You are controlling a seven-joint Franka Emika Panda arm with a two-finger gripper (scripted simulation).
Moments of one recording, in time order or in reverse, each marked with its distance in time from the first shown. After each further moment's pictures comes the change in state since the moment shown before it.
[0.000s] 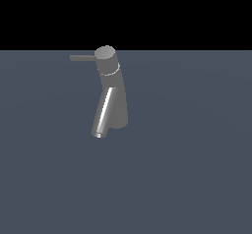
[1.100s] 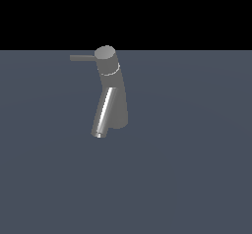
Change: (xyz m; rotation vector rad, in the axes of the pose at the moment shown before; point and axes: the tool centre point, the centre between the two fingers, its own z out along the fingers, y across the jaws) arm 0.070 -0.103 0.089 0.146 0.188 0.612
